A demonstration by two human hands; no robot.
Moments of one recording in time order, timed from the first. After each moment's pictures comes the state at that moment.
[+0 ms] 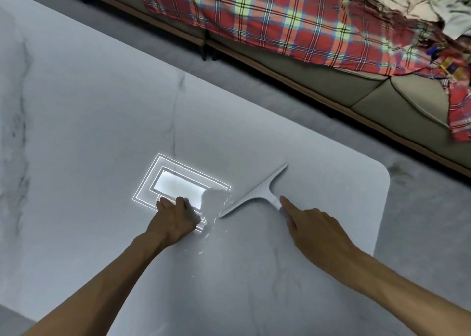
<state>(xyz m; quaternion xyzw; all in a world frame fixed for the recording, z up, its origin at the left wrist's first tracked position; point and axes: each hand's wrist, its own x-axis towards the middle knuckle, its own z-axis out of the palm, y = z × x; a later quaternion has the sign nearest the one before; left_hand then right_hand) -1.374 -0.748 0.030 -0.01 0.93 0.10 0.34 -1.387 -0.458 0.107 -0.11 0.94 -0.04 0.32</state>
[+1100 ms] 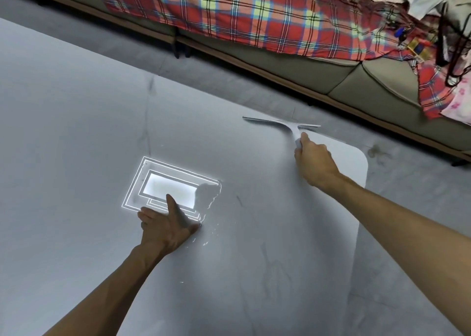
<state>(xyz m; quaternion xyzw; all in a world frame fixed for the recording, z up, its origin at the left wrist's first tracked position) -1.376 -0.720 0.012 -0.18 0.88 0.12 0.42 -1.509 -0.429 0.095 0.12 0.95 -0.12 0.25</state>
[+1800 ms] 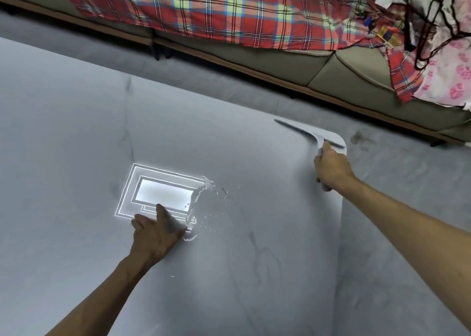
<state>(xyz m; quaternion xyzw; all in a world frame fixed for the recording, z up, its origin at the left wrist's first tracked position) -1.345 -0.720 0.004 -0.19 0.88 0.20 0.40 -1.461 -0.361 0.112 0.27 0.91 -0.16 0.27</state>
